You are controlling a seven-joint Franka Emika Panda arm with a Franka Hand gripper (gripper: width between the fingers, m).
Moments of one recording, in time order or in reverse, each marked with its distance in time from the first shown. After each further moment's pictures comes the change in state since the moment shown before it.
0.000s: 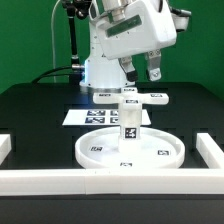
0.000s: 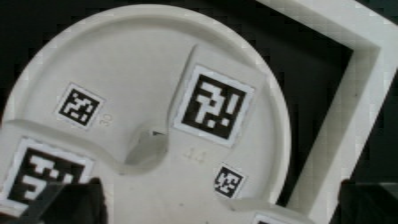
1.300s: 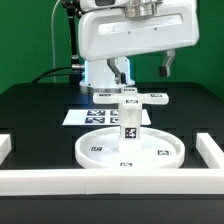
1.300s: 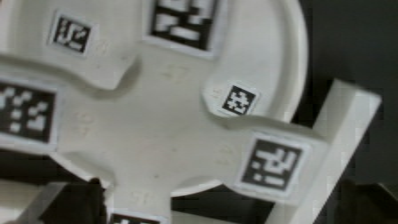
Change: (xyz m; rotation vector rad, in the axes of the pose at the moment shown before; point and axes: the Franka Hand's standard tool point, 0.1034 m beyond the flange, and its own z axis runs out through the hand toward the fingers) arm 0.004 0.006 0.002 -0.186 -0.039 -1.546
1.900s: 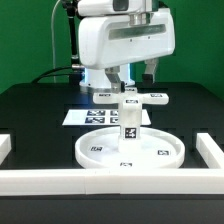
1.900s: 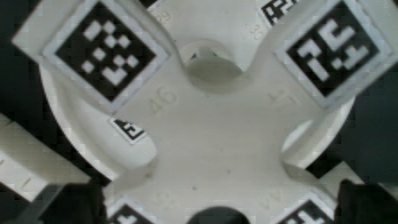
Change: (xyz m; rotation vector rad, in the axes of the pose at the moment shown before) arm 0.000 0.013 0.010 -0.032 -0.043 -0.341
